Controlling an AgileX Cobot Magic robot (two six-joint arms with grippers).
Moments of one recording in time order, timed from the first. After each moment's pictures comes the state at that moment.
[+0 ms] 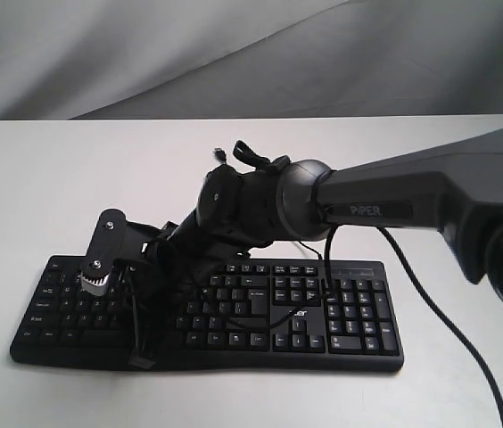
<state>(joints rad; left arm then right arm) 0.15 0.00 0.00 0.12 0.12 -0.07 0.82 2.23 -1.49 0.81 0.55 -1.36</state>
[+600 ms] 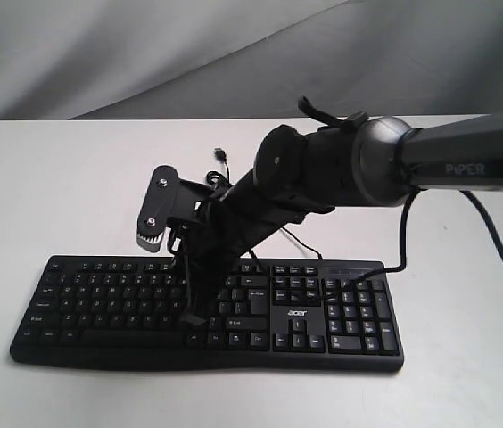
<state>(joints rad) 0.15 0.00 0.00 0.12 0.12 -0.07 0.72 2.07 -1.35 0.70 0.49 -1.32</state>
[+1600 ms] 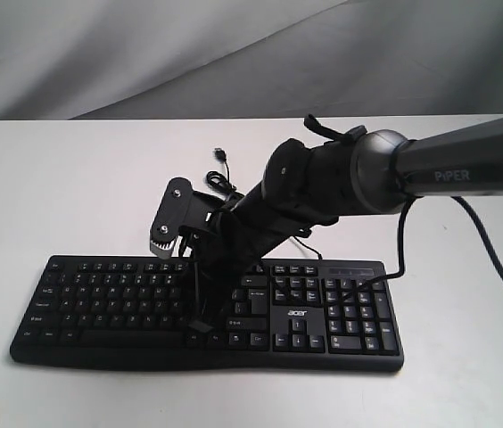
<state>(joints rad) 0.15 0.00 0.00 0.12 0.12 -0.07 0.69 2.10 -1.33 0.76 0.49 -1.34</state>
